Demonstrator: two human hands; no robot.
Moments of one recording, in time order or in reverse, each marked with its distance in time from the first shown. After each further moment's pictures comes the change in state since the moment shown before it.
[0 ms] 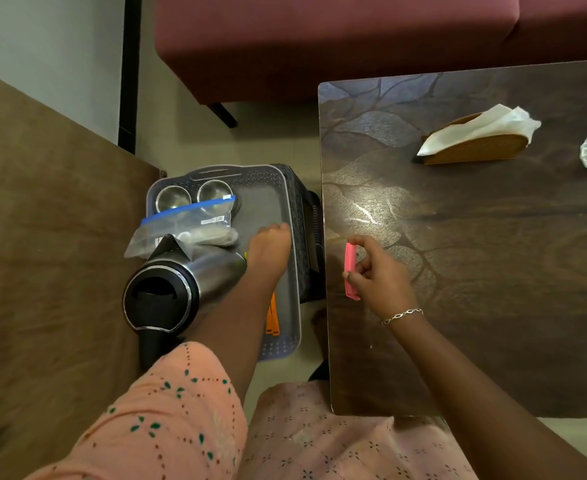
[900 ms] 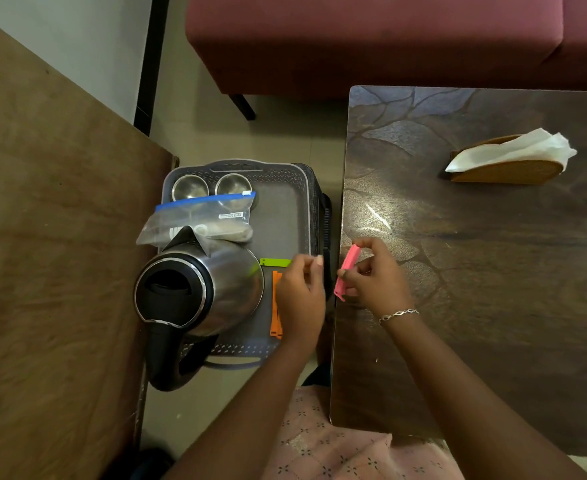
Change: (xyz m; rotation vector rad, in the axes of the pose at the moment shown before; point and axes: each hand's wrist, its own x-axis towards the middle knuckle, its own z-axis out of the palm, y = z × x) left_hand -0.079 0.042 0.000 -1.199 0.446 -0.326; right_hand 0.019 -0.021 0.017 0.298 -0.045 0.118
